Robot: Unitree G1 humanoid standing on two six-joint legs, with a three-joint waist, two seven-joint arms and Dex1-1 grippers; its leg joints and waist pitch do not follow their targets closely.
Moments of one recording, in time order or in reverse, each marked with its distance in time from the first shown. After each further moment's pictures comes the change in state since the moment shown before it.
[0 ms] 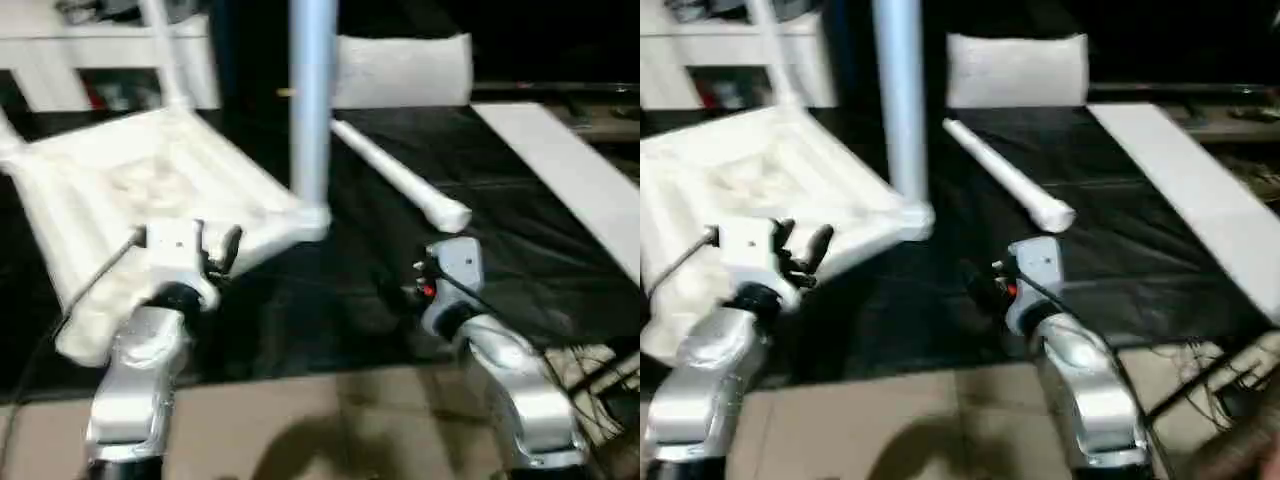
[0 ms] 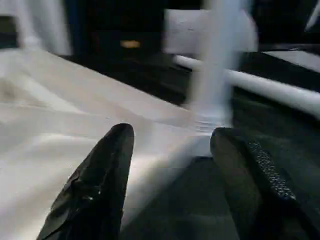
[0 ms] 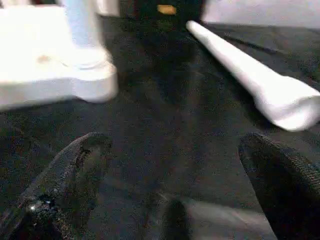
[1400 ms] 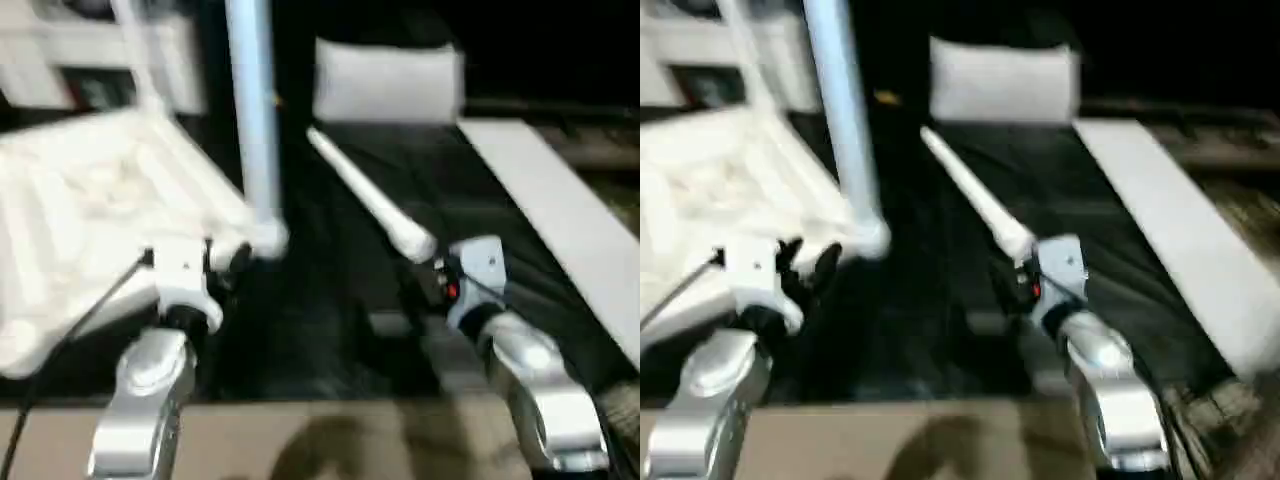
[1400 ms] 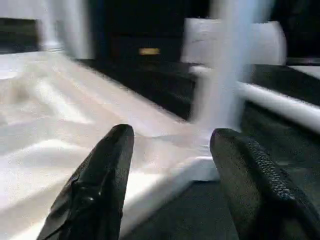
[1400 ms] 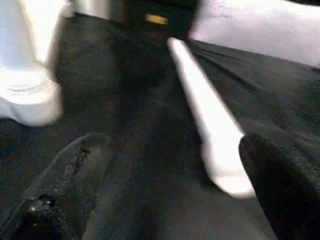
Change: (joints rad) left arm 0.093 0.040 0.009 -0.114 0.002 0.015 0.021; right arm -0.044 -0.017 0.032 -0.020 -0.032 0.023 -0.015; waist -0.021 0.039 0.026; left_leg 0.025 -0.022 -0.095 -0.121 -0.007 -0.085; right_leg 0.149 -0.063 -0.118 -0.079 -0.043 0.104
